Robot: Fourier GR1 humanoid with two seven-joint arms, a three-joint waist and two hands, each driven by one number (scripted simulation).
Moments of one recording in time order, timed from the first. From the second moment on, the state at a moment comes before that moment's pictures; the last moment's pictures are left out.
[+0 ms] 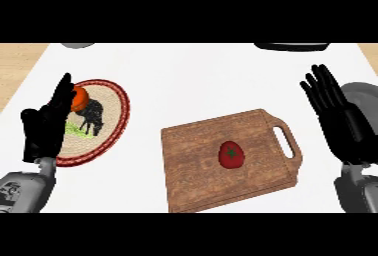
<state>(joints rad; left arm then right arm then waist) -0.21 0.41 -0.12 -1.51 0.06 0.30 0.19 -0.19 -0.31 0.01 -1.65 -0.30 0.01 0.07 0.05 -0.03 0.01</state>
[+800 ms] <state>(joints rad) 0.03 0.17 -0.08 -1.48 0.26 0.32 0.15 0.13 -0.07 0.35 -1.75 0.42 -0.64 0.05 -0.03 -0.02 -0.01</state>
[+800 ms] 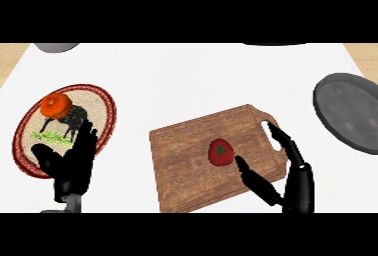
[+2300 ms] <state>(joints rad) 0.04 0.14 -0.08 -1.46 0.27 0.26 0.08 -0.32 -0.01 0.37 -1.62 1.01 0.10 1.10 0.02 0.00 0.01</state>
